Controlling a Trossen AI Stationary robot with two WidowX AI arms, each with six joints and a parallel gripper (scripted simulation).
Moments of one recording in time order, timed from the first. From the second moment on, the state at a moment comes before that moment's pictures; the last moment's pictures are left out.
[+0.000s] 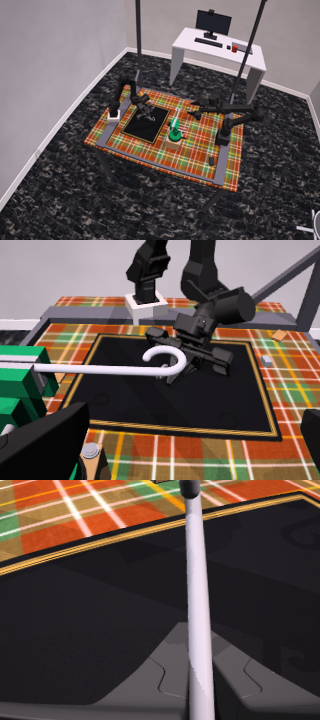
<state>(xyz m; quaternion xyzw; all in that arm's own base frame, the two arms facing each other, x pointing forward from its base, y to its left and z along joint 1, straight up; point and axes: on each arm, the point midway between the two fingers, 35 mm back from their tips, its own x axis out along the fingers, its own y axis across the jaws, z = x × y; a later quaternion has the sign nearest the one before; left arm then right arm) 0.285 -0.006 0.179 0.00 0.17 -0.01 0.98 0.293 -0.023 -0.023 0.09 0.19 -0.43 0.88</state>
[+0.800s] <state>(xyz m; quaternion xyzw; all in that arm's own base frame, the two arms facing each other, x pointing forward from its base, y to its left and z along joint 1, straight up) 0.285 -0.006 0.179 0.00 0.17 -0.01 0.98 0.292 -0.024 -0.024 0.09 0.19 -0.43 0.88</state>
